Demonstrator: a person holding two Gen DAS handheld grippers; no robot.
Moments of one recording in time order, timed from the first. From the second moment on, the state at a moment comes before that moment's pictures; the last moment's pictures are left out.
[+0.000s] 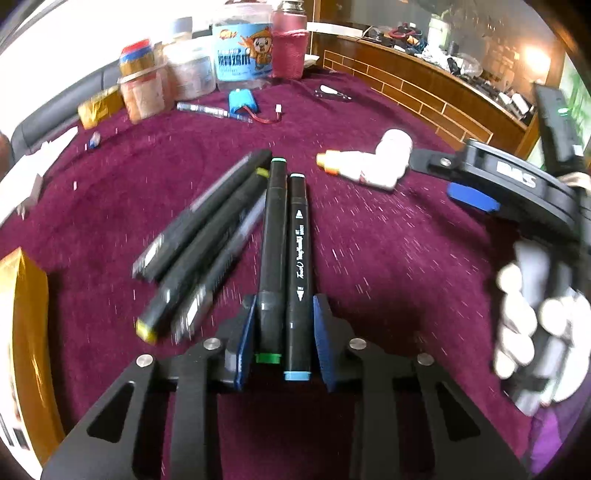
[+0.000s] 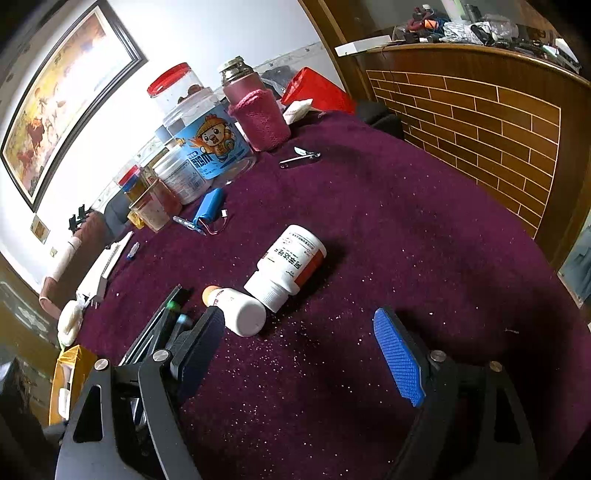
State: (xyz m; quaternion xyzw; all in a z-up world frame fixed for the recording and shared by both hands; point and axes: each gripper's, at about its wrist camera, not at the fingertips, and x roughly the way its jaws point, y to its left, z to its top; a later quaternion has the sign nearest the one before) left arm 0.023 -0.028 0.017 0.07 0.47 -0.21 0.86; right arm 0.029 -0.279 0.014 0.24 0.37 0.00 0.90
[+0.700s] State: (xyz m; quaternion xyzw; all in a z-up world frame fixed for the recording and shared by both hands) left arm -0.021 0.000 0.034 -0.05 0.50 -0.26 0.82; right arm 0.030 -0.279 0.013 0.24 0.38 0.00 0.90
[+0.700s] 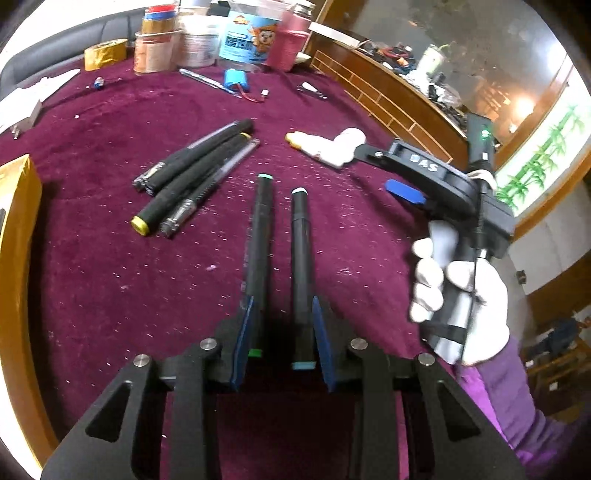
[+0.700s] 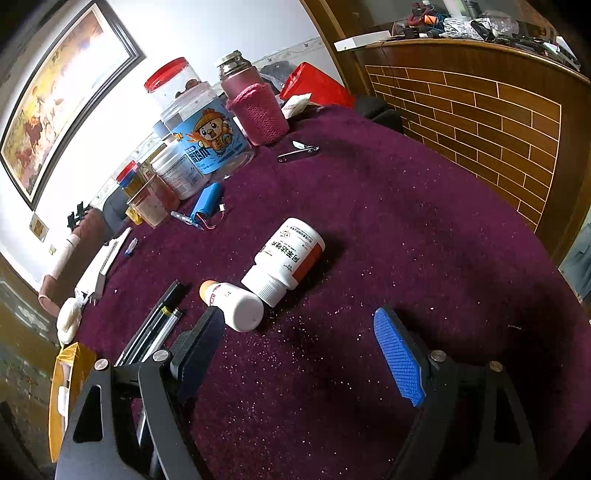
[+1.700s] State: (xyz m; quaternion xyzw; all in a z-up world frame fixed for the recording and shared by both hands) left arm 0.001 0.001 0.018 -0.04 0.47 -0.22 0.86; right arm 0.031 -0.280 0.012 0.24 0.37 0.00 0.90
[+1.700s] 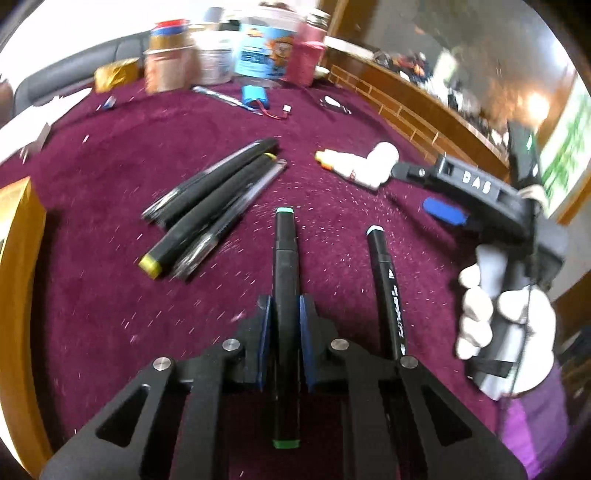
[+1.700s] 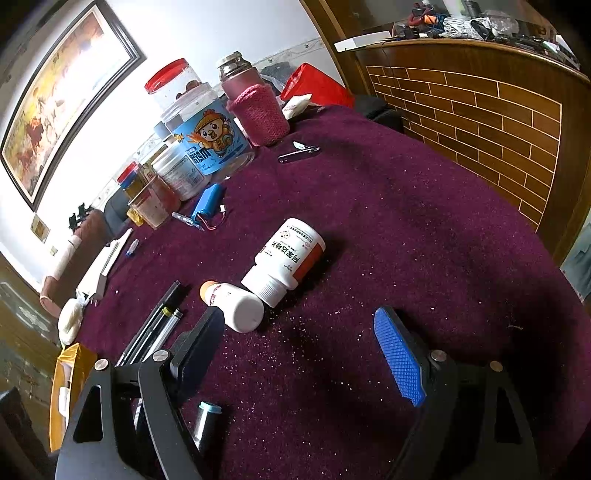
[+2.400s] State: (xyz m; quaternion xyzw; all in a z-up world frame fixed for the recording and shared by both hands) left arm -0.070 0.161 0.068 -0.24 0.38 -0.22 0.86; right arm -0.028 -0.147 0.012 0.04 0.47 0.06 0.88
